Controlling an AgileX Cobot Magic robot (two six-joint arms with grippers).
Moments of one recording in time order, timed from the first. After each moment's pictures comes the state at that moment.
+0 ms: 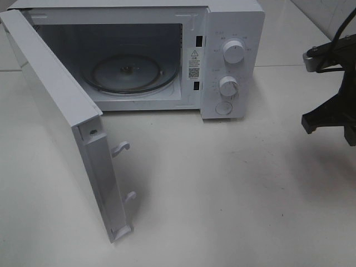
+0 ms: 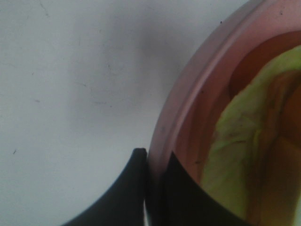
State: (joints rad) left arm 0.02 -0.01 -0.51 -0.10 1.08 0.03; right arm 0.33 1.50 -0.94 -0.41 0.97 0.39
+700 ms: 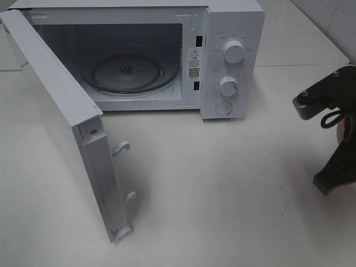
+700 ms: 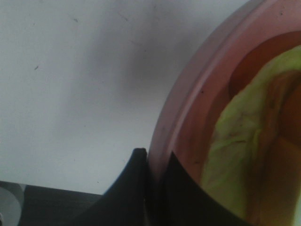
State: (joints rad) left arm 0.02 -0.01 -0.51 -0.10 1.08 0.03; right arm 0.53 1.35 -0.74 -0.45 1.00 0.32
